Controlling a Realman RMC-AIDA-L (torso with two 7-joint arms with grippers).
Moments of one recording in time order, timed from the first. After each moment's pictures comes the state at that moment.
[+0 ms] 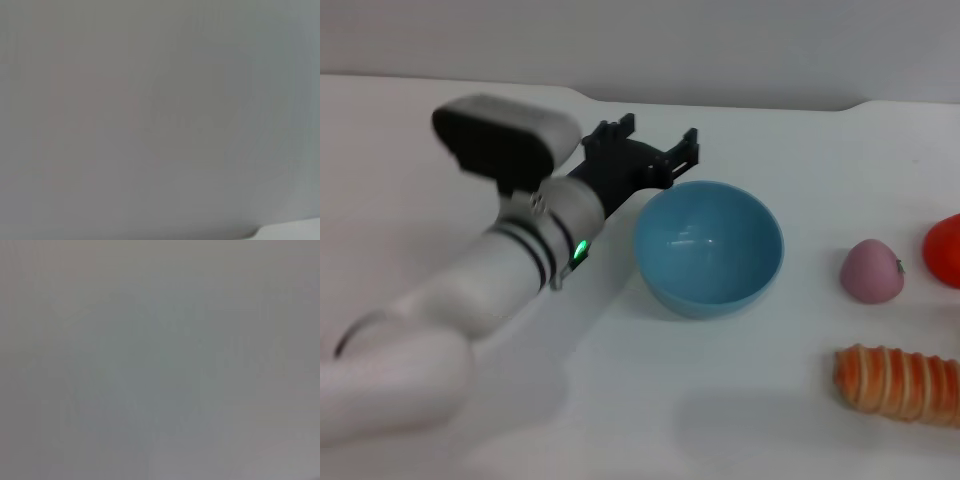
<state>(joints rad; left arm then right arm) -0.44 -2.02 2.40 0.89 2.00 -0.41 -2.88 0.27 2.08 -0.26 0.15 -1.09 -1.41 0.36</state>
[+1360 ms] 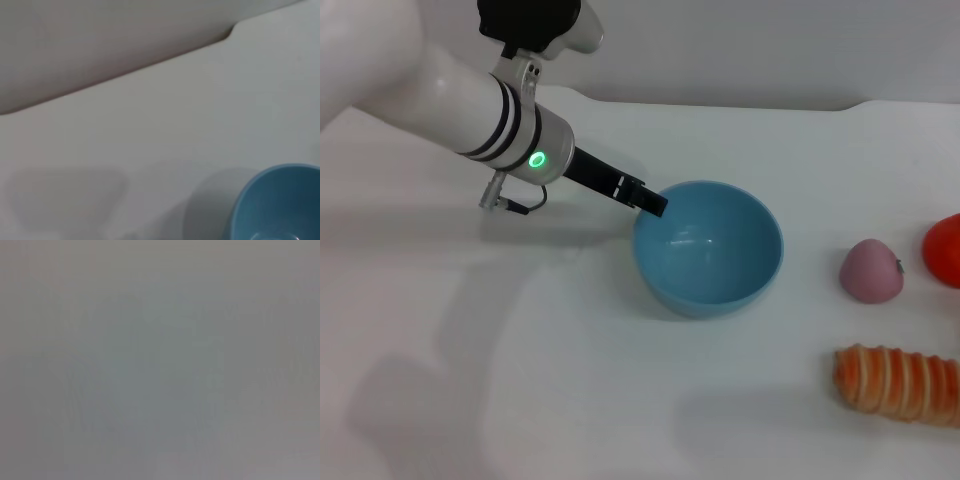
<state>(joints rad) -0.73 -2.07 1.47 0.89 2.38 1.01 -2.67 0.29 2.08 -0.26 0.12 -1.09 -1.40 0.35</state>
